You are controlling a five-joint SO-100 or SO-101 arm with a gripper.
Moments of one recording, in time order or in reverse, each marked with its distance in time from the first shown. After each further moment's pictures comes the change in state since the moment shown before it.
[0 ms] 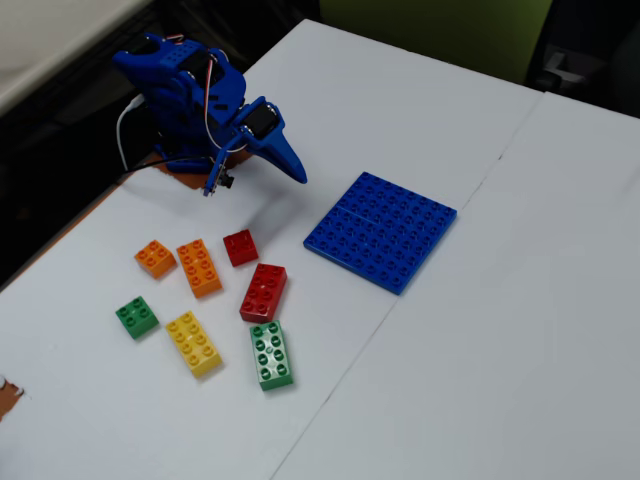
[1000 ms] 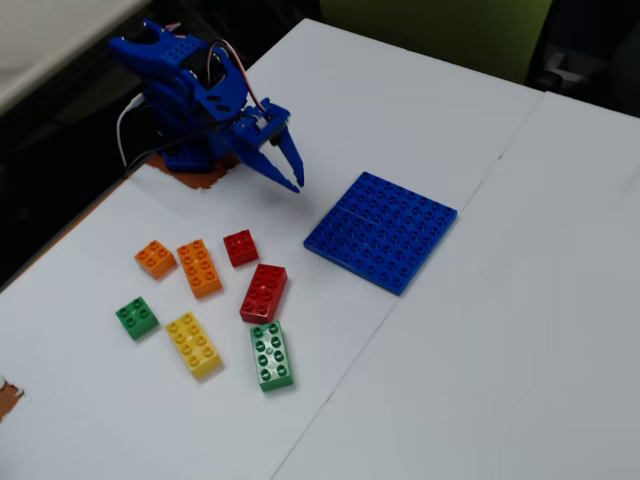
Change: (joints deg) arm 1.8 -18.8 -13.9 -1.0 -81.0
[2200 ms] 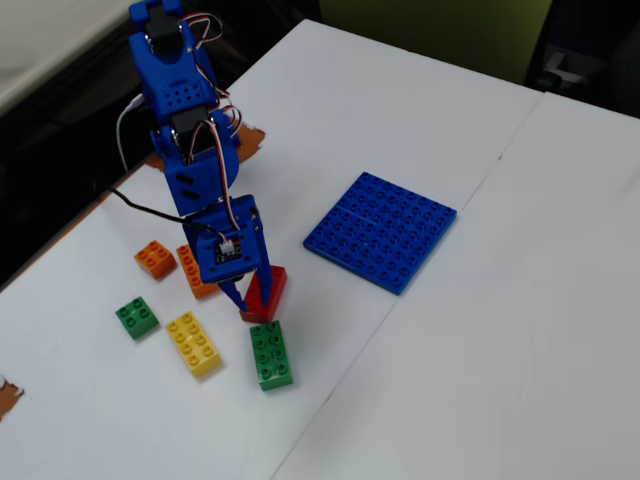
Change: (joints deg) arm 28.8 -92.5 -85.5 2.3 -13.1
